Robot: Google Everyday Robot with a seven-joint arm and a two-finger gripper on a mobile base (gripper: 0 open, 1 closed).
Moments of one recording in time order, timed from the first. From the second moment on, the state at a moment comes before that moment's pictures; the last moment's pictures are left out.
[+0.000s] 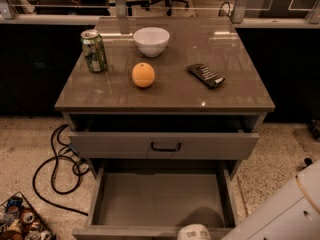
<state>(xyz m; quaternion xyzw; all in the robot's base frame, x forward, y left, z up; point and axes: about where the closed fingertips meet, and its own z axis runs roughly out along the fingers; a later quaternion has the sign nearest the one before) 0.213 -0.052 0.400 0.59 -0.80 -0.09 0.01</state>
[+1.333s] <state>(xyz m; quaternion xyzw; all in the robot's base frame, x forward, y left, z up) 0.253 -0.057 0.331 0.54 -0.83 -0.07 -0.02</state>
